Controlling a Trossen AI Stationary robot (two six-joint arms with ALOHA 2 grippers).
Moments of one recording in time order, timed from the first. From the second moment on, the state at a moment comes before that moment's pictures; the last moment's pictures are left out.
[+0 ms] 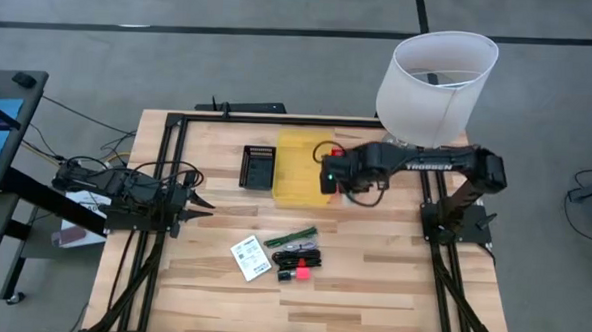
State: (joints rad) left arm -0.26 0.03 0.22 -0.49 -0.14 -0.02; right arm -0.09 1.65 1.44 -1.24 0.13 1.31
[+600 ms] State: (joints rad) left arm -0.26 0.03 0.22 -0.49 -0.14 -0.02; right arm -0.35 1.66 1.44 -1.21 0.12 1.08
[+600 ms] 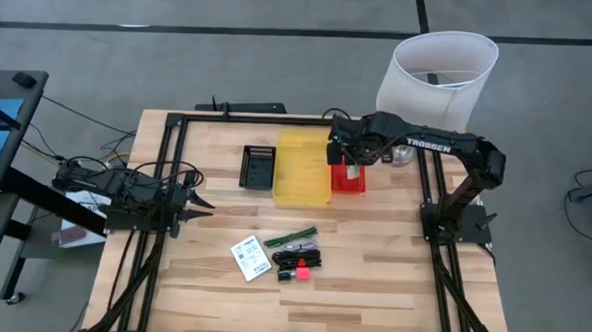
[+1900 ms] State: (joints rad) left arm -0.26 0.03 0.22 -0.49 -0.14 -0.02; right arm -0.37 1.66 1.44 -1.19 0.11 1.06
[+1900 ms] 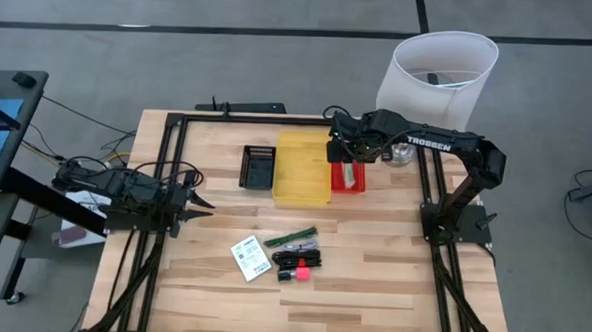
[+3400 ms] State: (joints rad) left arm -0.26 0.03 0.22 -0.49 -0.14 -0.02; right arm -0.04 1.66 1.44 -1.12 0.01 1.21
